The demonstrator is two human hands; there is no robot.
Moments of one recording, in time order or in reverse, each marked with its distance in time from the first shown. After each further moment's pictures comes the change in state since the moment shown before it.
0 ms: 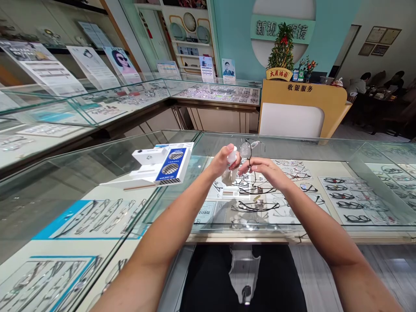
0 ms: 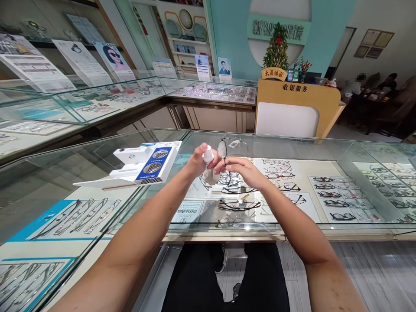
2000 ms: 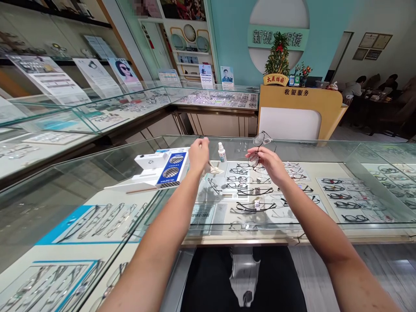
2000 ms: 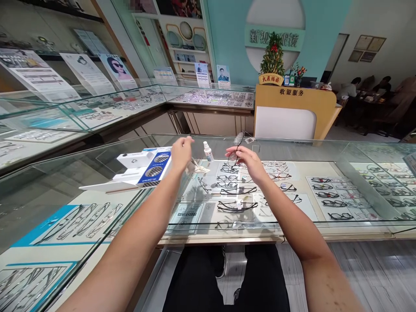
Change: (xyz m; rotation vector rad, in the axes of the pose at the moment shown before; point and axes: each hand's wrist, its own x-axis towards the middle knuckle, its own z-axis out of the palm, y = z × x) left_hand 0.012 -0.035 -0.073 0.568 0.912 -0.161; right_hand 0.010 0.017 -0.019 0.121 0.349 0.000
